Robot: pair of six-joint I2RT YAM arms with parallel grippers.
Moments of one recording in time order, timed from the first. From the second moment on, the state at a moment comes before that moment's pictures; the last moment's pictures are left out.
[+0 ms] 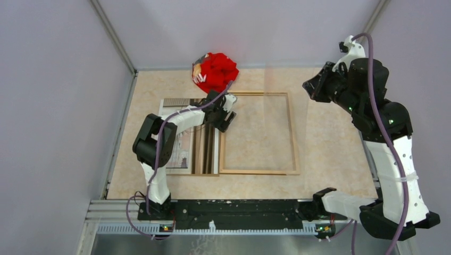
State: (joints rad) left arm -0.51 1.92 1.27 -0.28 0.05 0.15; right arm 0.37 1.13 1.78 -0.98 0.05 0.40
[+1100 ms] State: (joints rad) left arm 0.05 1.74 1.42 -0.65 0.61 0.25; right arm 0.26 1.30 1.75 -0.63 -0.60 0.78
